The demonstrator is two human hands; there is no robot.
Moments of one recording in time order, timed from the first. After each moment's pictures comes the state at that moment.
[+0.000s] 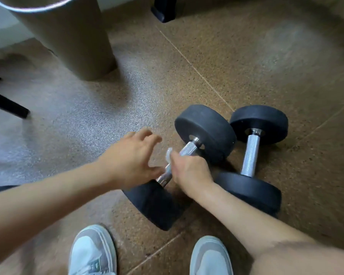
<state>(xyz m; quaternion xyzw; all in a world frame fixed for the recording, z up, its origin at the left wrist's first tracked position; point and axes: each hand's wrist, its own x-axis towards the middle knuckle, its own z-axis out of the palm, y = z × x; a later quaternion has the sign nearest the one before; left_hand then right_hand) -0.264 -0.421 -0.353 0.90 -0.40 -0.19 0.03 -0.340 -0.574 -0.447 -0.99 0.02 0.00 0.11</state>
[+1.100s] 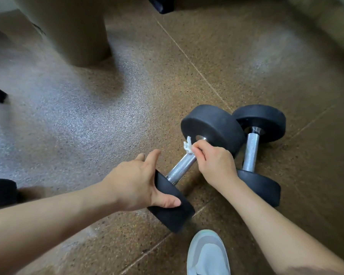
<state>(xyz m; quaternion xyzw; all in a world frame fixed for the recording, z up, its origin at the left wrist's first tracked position) -0.299 -0.404 -0.379 0.87 -0.30 -0.38 0.08 -0.361 -0.616 -0.452 -0.98 0.10 -0.03 0.18</state>
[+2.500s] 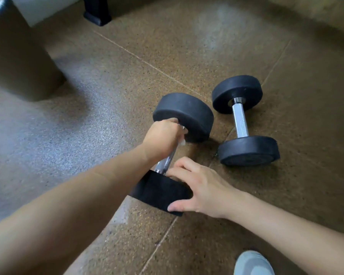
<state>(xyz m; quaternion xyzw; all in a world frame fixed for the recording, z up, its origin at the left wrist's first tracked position) -0.285 -0.527 -0.413 0.84 -0.53 -0.12 0.10 -0.457 -0.565 -0.391 -0.94 0.04 0.08 0.32</state>
